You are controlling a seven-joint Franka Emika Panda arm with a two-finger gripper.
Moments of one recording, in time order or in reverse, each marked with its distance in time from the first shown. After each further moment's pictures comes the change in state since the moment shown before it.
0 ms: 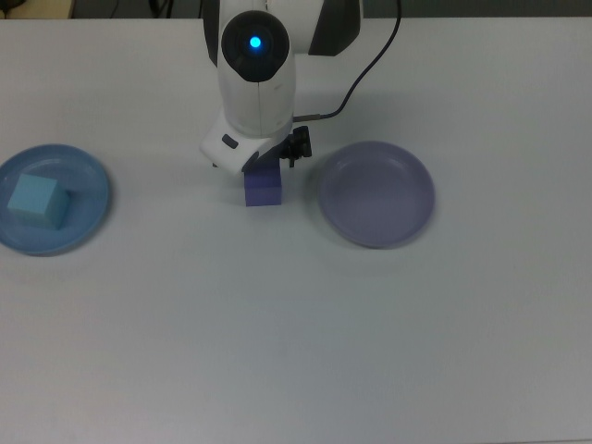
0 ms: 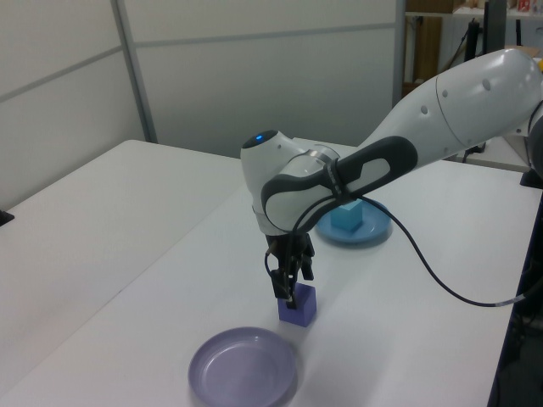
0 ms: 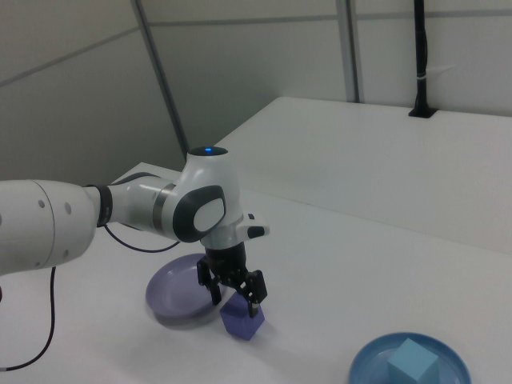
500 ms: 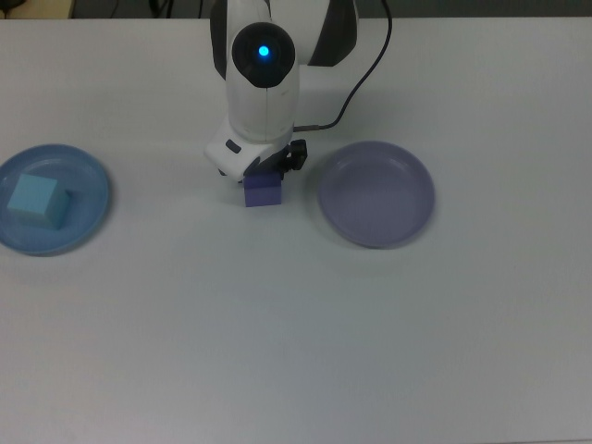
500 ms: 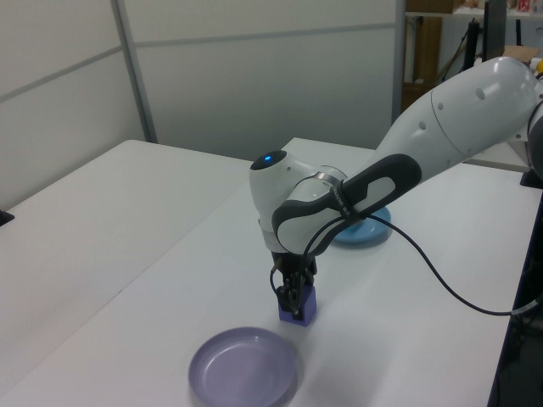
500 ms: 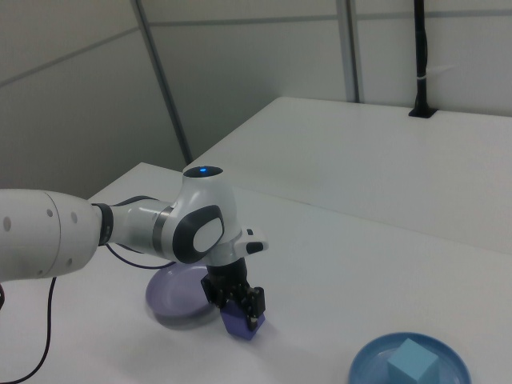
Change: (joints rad) arm 0.005 0.001 0.000 -0.090 -0.038 0.142 0.051
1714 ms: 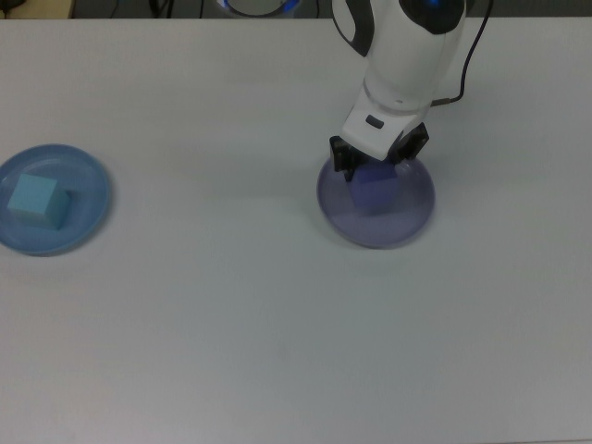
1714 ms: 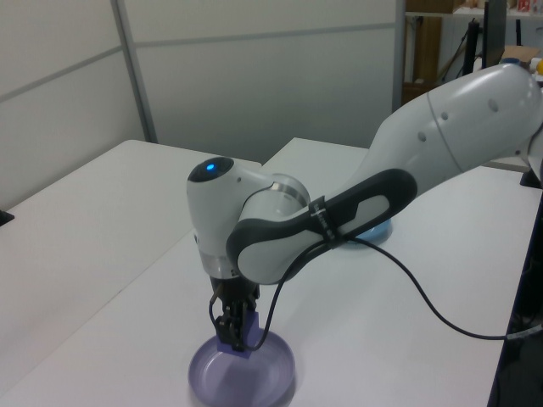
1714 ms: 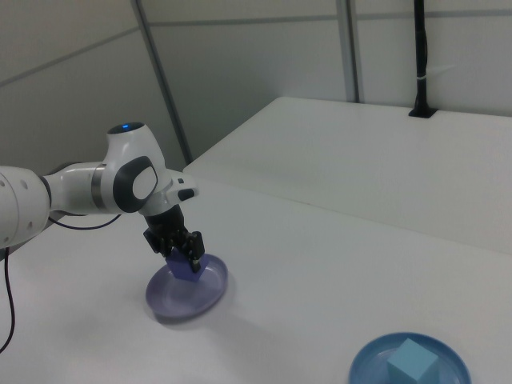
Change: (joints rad) arm 0.257 0.020 0.010 0.179 0.003 -0.060 0.151
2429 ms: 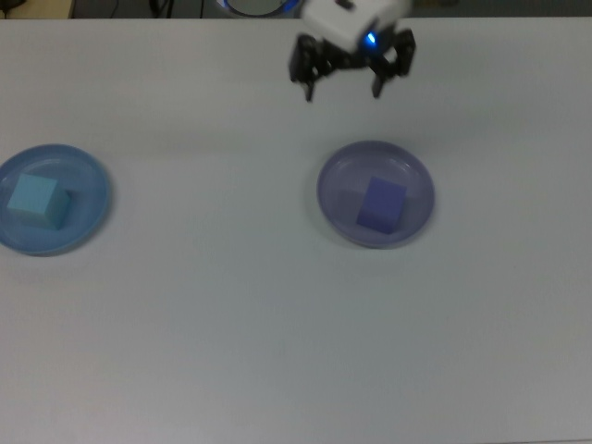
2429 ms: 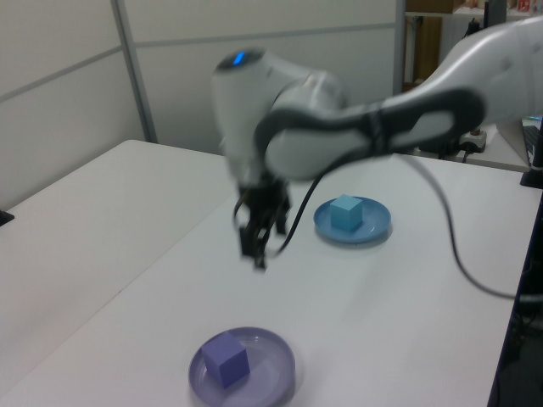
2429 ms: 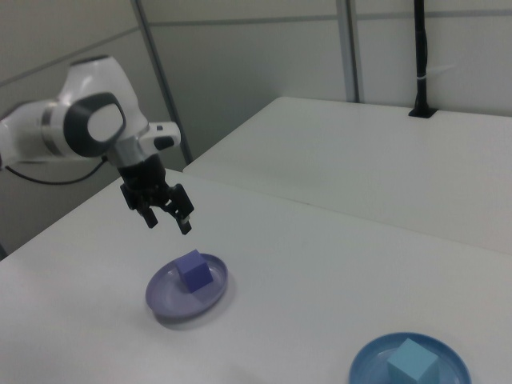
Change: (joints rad) arm -0.048 -0.268 -0.037 0.051 0.000 -0.298 0.004
